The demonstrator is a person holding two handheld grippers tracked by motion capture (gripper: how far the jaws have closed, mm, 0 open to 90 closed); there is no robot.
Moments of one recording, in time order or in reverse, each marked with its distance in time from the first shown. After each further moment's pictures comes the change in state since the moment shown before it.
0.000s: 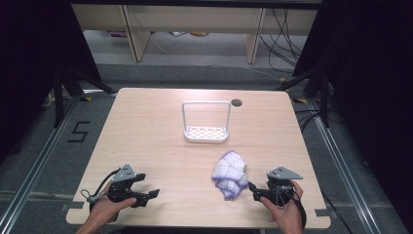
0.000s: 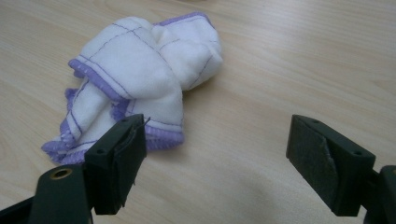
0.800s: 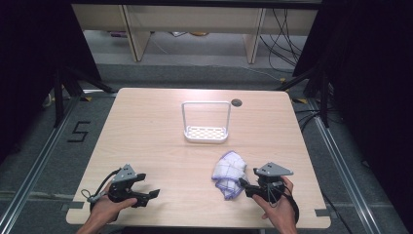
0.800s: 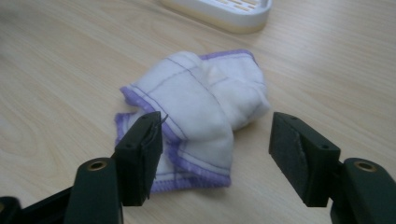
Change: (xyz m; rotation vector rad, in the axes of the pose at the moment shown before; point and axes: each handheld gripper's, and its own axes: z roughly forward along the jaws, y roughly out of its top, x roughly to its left) left arm -0.001 0.001 0.000 0.011 0.009 0.007; right arm 0.025 0.024 0.003 -0.030 0.088 -0.092
